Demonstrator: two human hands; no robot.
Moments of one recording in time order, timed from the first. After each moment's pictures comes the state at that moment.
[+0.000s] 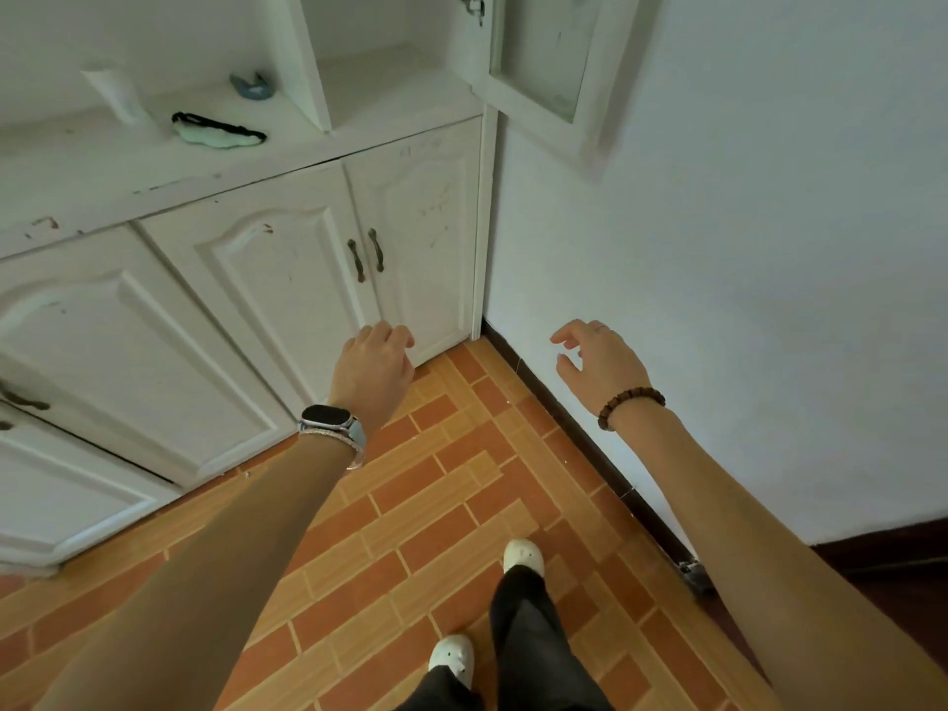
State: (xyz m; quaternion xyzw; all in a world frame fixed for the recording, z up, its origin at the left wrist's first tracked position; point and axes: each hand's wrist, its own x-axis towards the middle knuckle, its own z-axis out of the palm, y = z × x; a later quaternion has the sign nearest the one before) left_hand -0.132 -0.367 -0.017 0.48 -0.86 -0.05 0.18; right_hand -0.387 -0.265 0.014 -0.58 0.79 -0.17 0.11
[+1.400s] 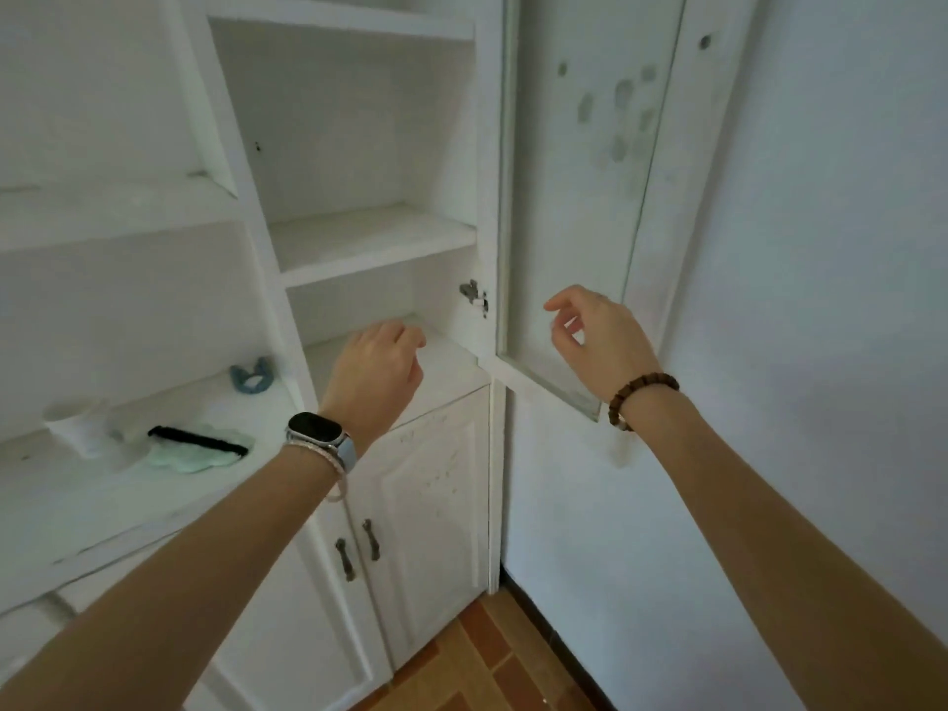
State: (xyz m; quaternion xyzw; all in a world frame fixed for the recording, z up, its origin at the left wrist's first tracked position) left_hand -0.270 -0.732 0.196 0.35 -0.86 0.14 0.33; right_hand -0.503 -0.626 0.229 -0.61 0.69 -0.39 -0.06
